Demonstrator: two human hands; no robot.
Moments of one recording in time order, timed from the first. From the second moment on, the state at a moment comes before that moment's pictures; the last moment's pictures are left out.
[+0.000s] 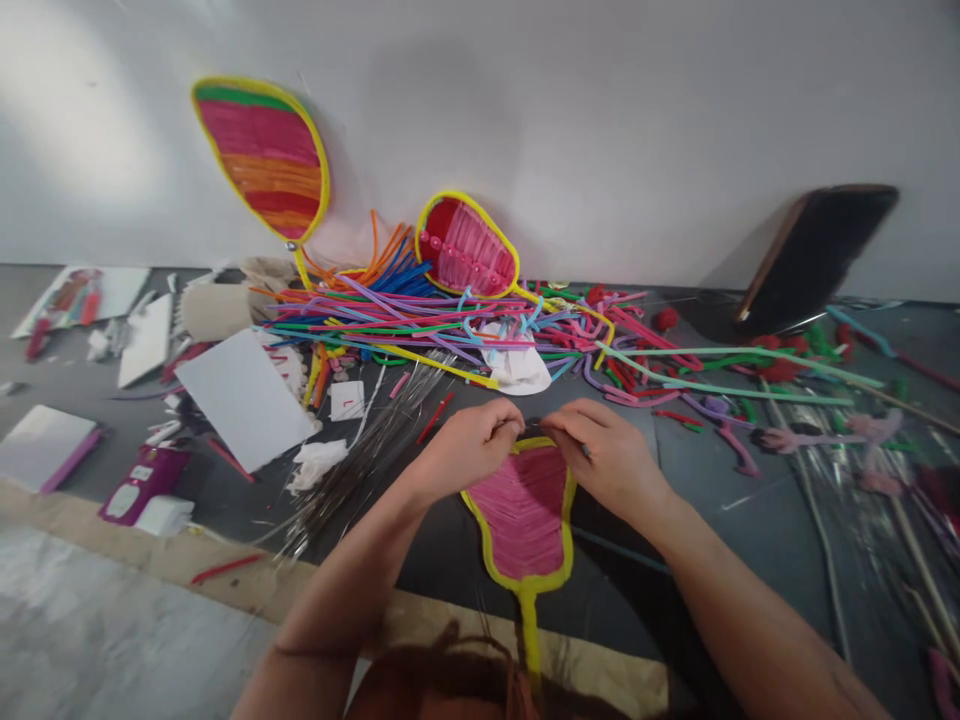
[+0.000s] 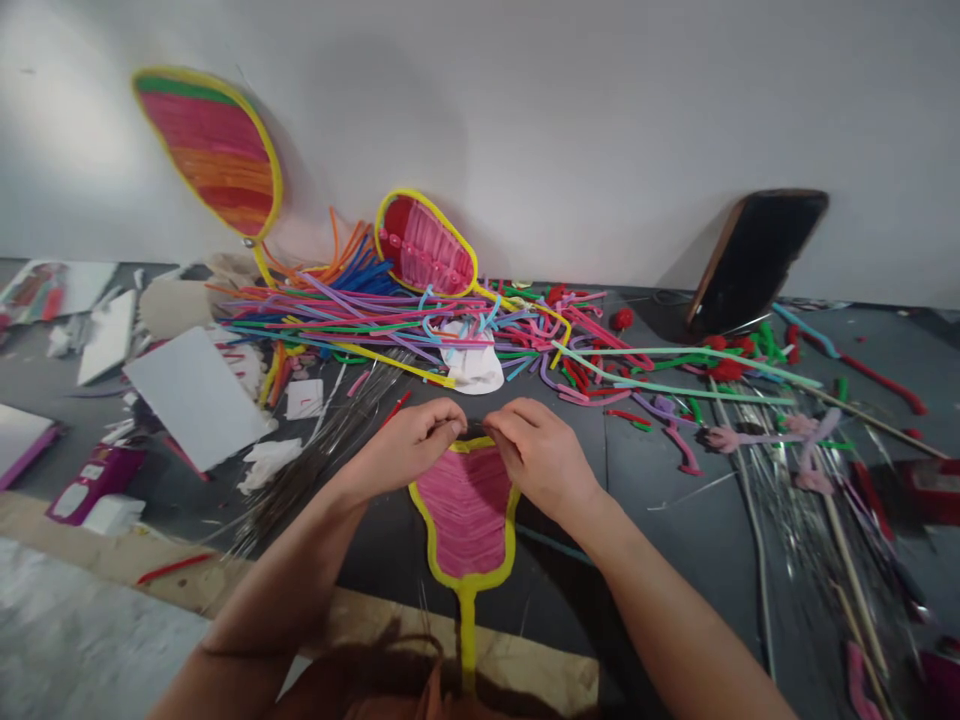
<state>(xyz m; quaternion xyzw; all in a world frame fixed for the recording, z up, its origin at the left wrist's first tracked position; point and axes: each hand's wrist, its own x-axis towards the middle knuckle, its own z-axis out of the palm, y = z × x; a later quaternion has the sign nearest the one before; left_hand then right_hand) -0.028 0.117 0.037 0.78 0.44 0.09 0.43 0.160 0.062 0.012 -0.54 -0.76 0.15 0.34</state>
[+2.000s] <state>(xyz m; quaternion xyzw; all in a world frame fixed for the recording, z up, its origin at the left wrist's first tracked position) -0.028 0.120 0.047 0.67 0.42 0.13 0.60 0.160 0.056 0.026 -0.48 -0.77 0.16 0.39</state>
